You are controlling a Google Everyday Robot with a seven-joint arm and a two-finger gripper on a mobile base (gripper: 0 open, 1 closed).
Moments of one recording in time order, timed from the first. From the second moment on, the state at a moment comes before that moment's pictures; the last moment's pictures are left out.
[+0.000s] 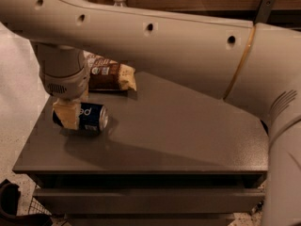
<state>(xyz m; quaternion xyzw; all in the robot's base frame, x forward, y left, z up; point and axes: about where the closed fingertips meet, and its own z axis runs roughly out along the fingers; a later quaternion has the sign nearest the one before) 0.476 0.177 0.853 -0.67 0.74 0.02 0.07</state>
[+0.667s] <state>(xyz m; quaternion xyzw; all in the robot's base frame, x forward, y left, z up) 0.479 0.167 0.890 -0.67 0.70 0.12 0.19</state>
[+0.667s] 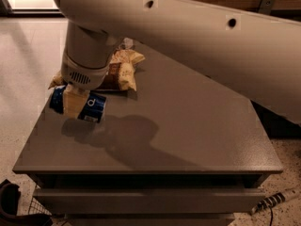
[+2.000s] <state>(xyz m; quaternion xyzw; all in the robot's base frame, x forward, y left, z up) 0.472 0.185 0.907 -0.59 0.64 0.31 0.39</state>
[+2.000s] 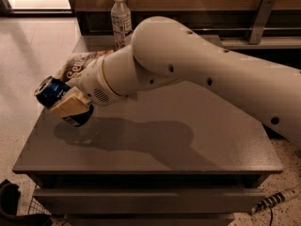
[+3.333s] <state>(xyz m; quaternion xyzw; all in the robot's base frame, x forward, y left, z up) 0.472 0.206 0.883 -0.52 0.60 0.40 0.46</state>
